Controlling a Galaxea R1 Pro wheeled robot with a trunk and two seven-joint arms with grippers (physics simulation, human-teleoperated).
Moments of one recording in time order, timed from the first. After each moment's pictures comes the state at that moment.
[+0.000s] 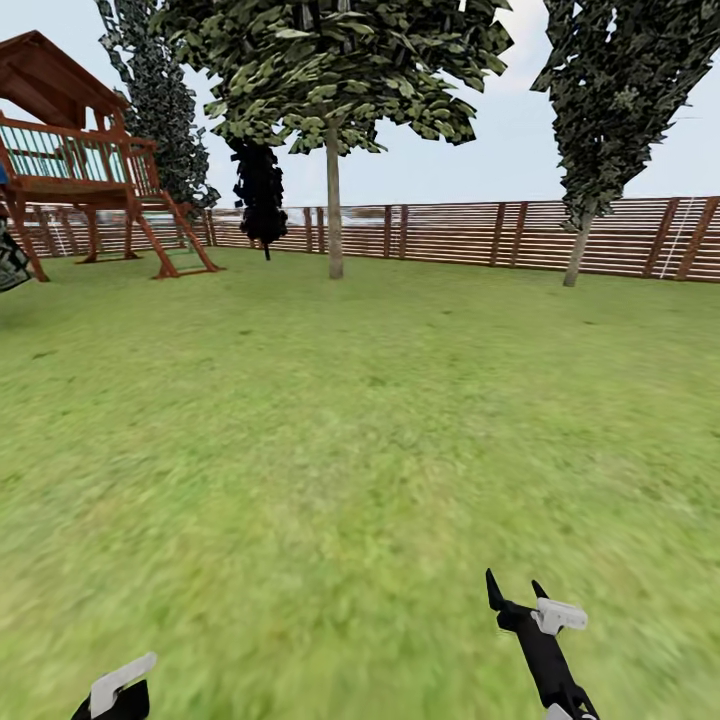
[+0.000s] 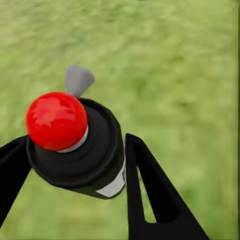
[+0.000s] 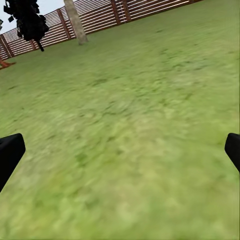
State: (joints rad) left arm -0.42 0.13 0.92 -0.11 -0.51 -0.52 0.13; right arm -0.52 -0.05 -1.15 -0.12 0.44 -0.87 0.62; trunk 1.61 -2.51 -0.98
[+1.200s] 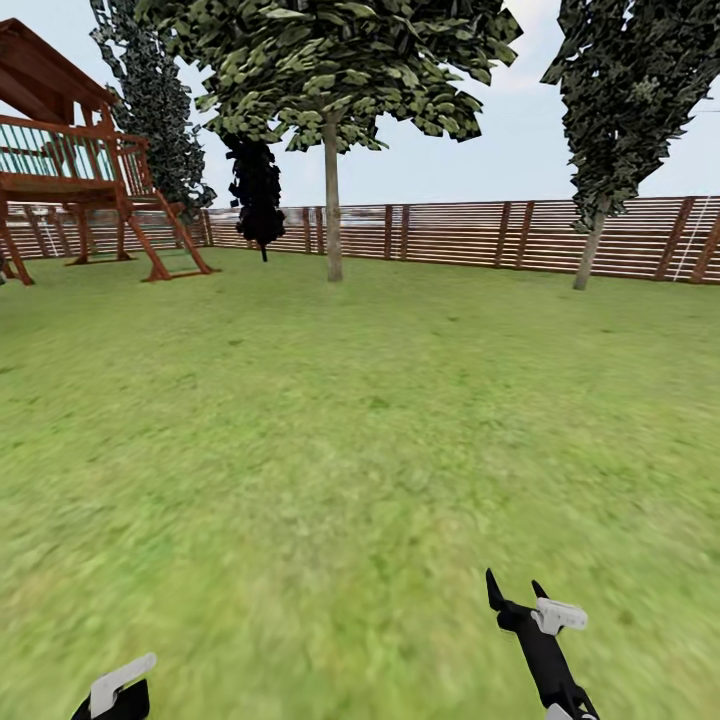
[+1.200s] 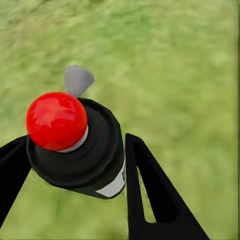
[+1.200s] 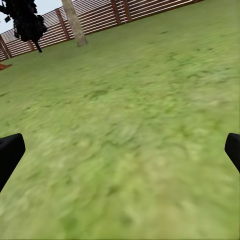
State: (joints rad) left arm -0.42 0.13 0.92 -0.11 -0.51 -0.52 0.13; right arm -0.52 -0.05 -1.15 -0.12 0.44 -0.87 0.62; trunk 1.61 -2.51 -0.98
